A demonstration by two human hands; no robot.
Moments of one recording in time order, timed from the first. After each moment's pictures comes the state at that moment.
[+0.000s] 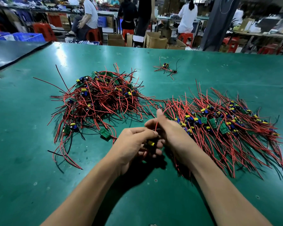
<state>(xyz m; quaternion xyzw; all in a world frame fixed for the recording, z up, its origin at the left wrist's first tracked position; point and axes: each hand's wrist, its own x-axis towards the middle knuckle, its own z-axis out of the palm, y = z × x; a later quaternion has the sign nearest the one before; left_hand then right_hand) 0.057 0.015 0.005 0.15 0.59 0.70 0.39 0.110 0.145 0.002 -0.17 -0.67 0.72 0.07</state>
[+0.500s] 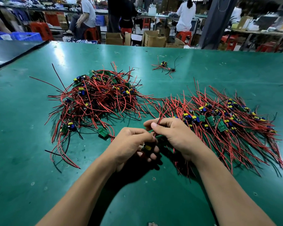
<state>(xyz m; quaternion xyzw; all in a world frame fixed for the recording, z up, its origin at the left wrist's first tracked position) 0.055 0.013 0.007 0.17 0.62 0.65 0.41 0.119 0.161 0.006 -0.16 -0.75 0.64 0.07</state>
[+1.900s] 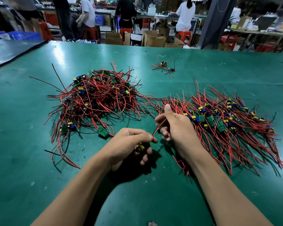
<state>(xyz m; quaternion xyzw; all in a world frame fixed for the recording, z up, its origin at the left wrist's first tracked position) 0.049 0.005 0.004 0.19 0.60 0.64 0.45 0.108 0.162 -0.003 -0.22 -0.64 0.70 0.22</state>
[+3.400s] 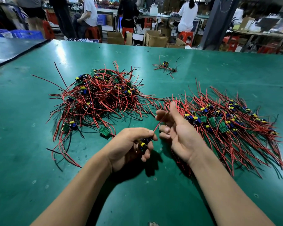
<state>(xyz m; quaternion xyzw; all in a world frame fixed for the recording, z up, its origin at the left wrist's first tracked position) 0.046 0.007 0.002 0.19 0.55 0.67 0.46 0.111 0.152 0.013 -0.21 -0.45 0.86 0.14</state>
